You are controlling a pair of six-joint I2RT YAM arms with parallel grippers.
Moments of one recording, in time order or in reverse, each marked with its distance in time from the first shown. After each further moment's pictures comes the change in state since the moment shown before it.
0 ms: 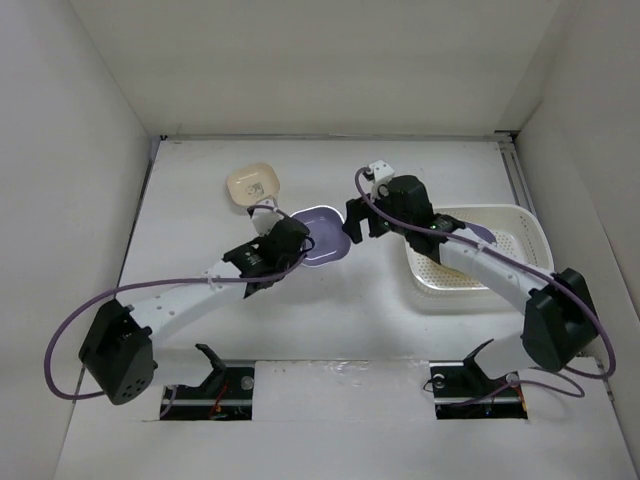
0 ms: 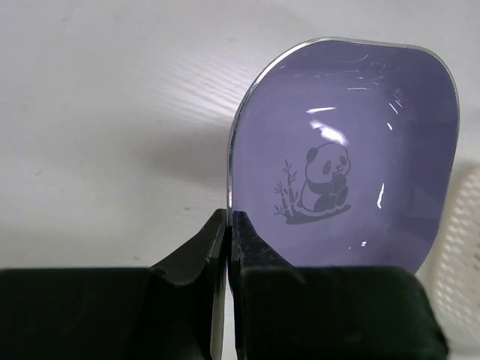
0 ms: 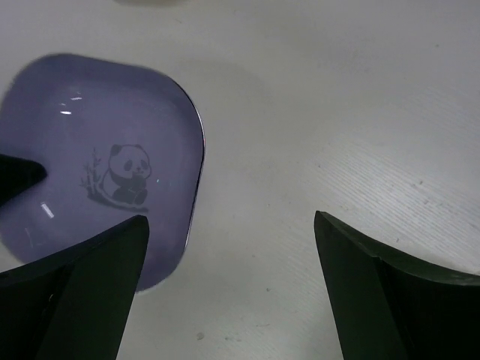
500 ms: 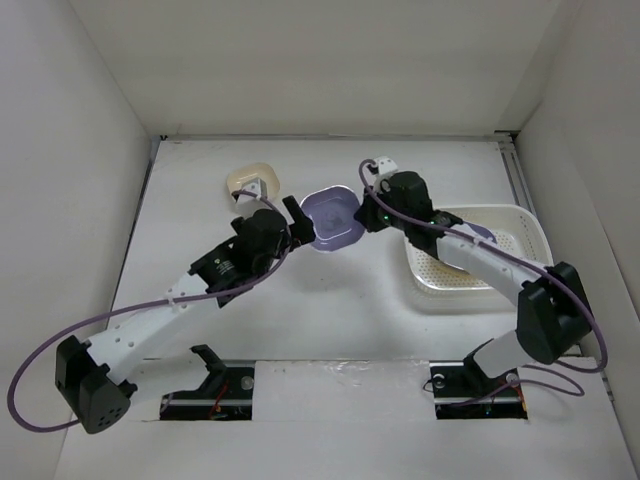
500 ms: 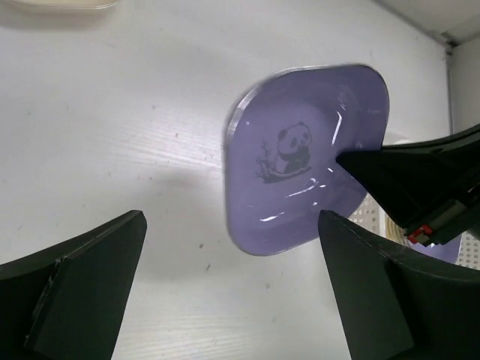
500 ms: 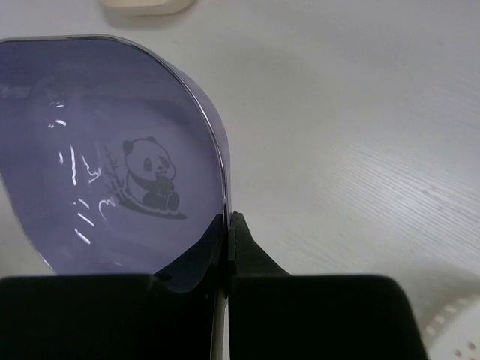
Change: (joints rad) left arm -0.042 -0.227 0.079 0.026 0.029 0.180; right arm 0.002 0.092 0.037 0.058 -0.013 0.074
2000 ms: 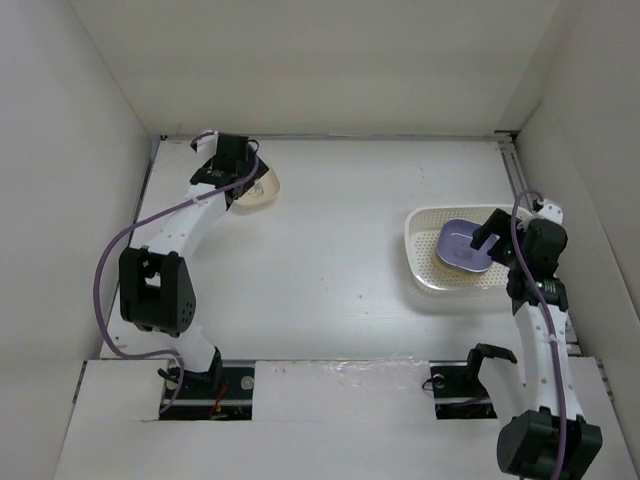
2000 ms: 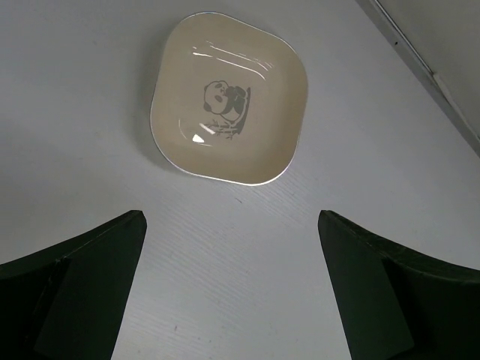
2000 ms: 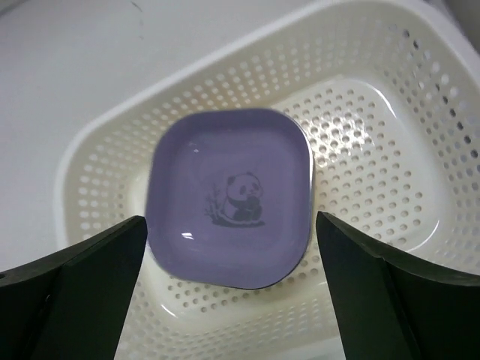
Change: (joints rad) left arm 0.558 0.571 0.450 -0.089 0.144 -0.008; right arm -0.839 -0.708 -0.440 -0.289 0.052 0.080
